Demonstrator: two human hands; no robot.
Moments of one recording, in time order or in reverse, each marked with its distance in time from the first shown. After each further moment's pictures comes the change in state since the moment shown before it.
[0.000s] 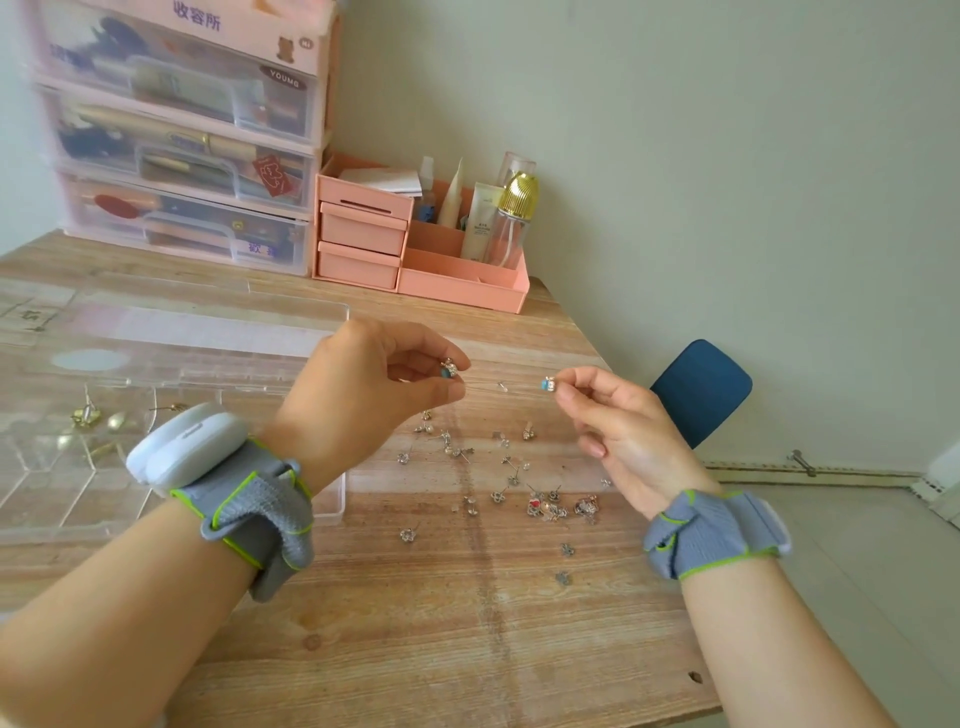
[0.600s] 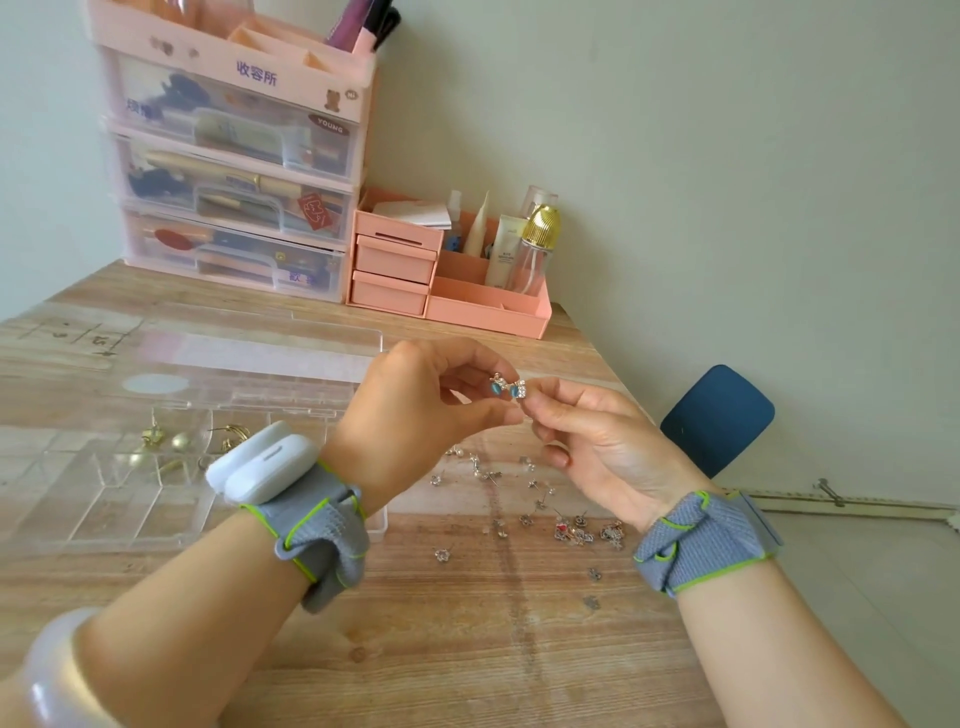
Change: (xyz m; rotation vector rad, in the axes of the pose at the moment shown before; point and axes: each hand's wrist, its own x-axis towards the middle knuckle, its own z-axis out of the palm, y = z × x) left_hand -0.001 0.010 0.001 -0.035 0.016 0.119; right_hand -0.002 -0.031 0.041 0.171 -0.248 0.114
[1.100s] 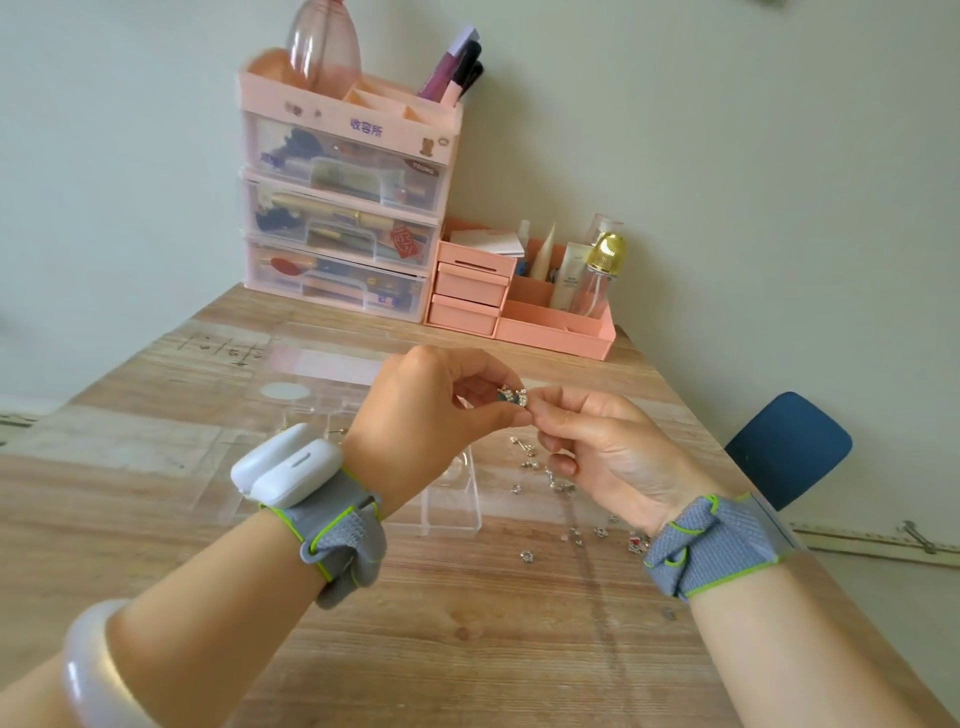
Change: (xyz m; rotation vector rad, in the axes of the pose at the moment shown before) left_hand -0.023 0.003 -0.050 0.211 0.118 0.019; right_hand 0.006 -0.007 0.054 0.025 -0.146 0.002
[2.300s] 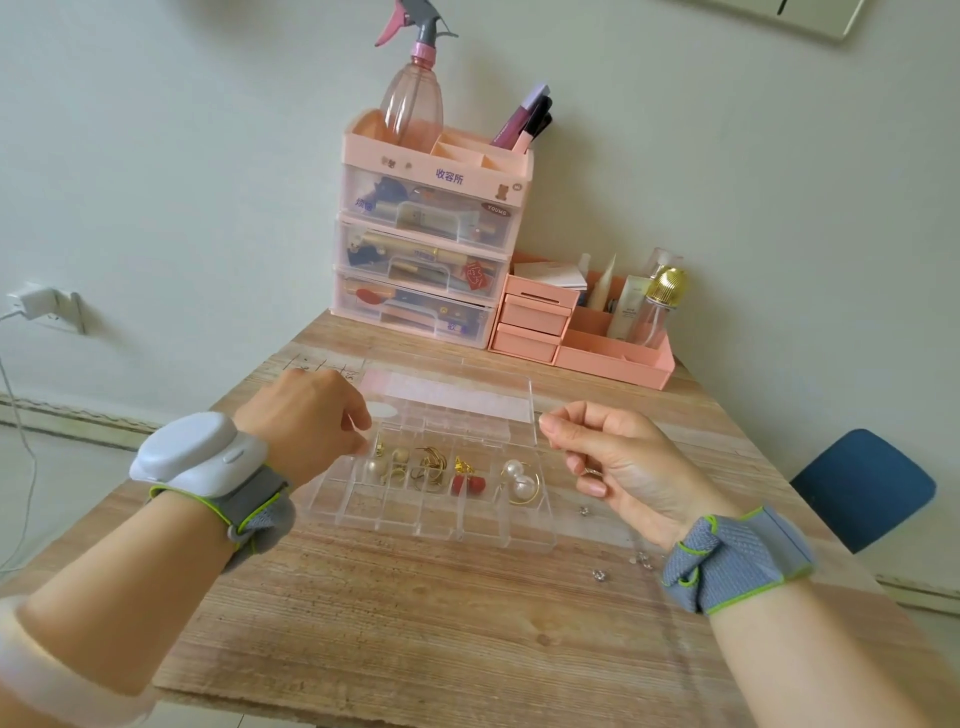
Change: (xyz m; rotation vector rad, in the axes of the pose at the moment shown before) left_hand -0.020 -0.058 -0.114 0.741 -0.141 -0.394; right_hand 0.006 -0.007 0.042 -0.154 0.040 0.018
